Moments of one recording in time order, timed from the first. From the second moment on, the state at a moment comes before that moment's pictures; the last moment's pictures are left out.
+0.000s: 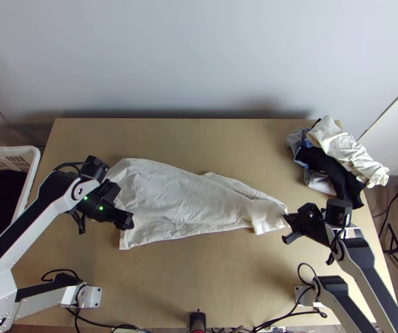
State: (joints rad) left arm -0.27 1.31 1.08 -1.21 0.31 0.05; right arm 0.05 0.80 0.39 -0.45 -0.36 -0.39
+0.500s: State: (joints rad) left arm -0.29 1.23 0.88 -1.18 0.30 0.02; right arm 0.05 0.89 0.46 -0.41 -0.35 -0.37
